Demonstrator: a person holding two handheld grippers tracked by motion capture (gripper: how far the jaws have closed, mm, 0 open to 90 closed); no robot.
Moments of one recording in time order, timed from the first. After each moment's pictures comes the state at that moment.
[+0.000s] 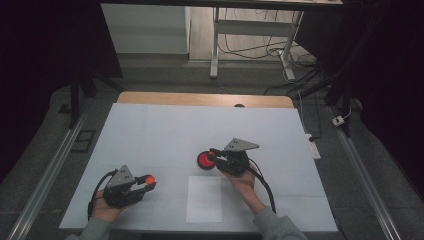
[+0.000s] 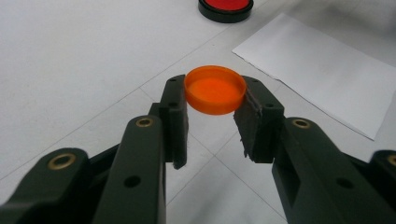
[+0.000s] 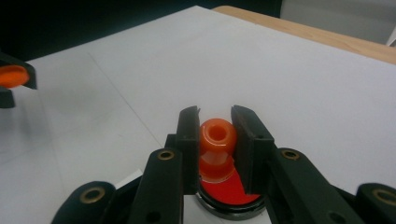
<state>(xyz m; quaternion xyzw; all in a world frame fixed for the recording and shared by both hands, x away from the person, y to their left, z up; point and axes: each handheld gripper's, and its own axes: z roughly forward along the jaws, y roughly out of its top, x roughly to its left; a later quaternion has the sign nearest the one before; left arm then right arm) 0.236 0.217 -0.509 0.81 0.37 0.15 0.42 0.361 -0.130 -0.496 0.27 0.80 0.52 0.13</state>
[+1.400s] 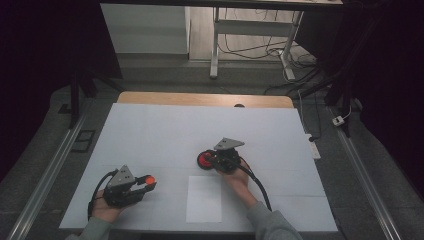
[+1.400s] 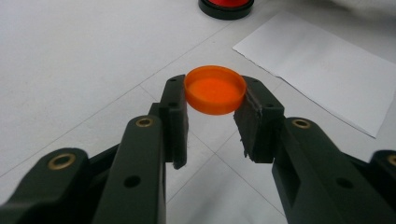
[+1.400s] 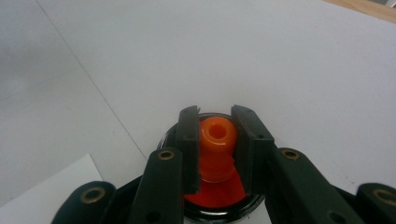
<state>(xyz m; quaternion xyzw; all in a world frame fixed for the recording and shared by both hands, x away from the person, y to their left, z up) 0.237 0.217 -0.510 0.82 0.37 0.15 0.42 0.383 -0.109 -0.525 0.27 0.84 0.45 0.15</state>
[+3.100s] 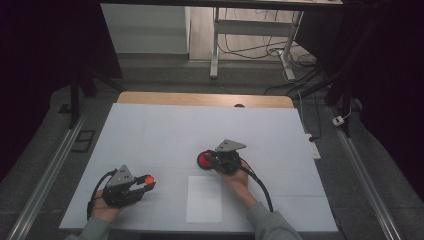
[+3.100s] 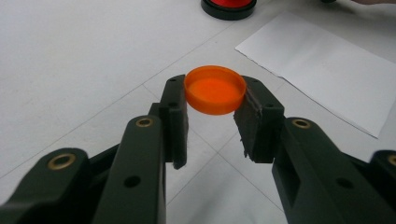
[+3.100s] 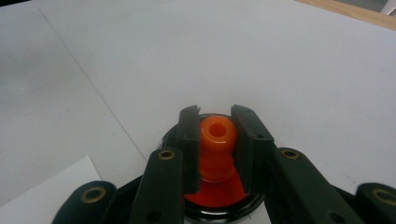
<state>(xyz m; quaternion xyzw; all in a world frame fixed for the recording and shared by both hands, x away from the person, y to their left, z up) 0.237 0.219 -0.510 0.82 0.37 0.15 0.42 0.380 -0.112 -0.530 0.27 0.83 0.46 0.16</state>
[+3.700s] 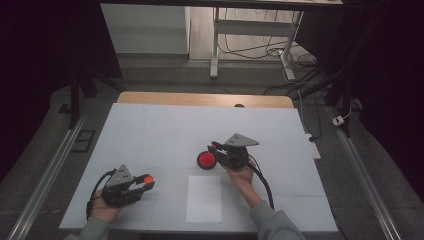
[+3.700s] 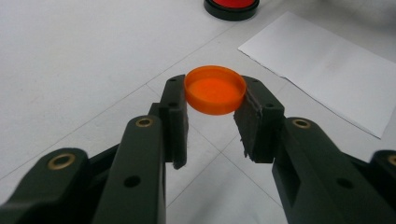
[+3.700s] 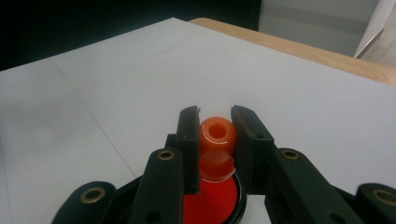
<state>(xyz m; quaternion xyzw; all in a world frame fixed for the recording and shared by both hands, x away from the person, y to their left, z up) 0.237 0.221 -0.510 0.81 0.37 0.15 0.42 0.377 -0.130 -0.498 0.28 0.78 0.53 0.16</state>
